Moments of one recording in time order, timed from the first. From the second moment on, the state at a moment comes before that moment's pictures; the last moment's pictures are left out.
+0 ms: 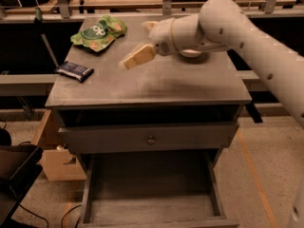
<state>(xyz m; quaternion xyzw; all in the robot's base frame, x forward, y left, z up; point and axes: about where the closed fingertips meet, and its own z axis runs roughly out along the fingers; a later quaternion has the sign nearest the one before) 0.691 0.051 0.923 -0.52 0.64 0.27 0.50</state>
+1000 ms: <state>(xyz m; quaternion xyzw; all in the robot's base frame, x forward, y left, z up) 0.725 0.163 0.875 -0.52 0.64 0.32 0.47</state>
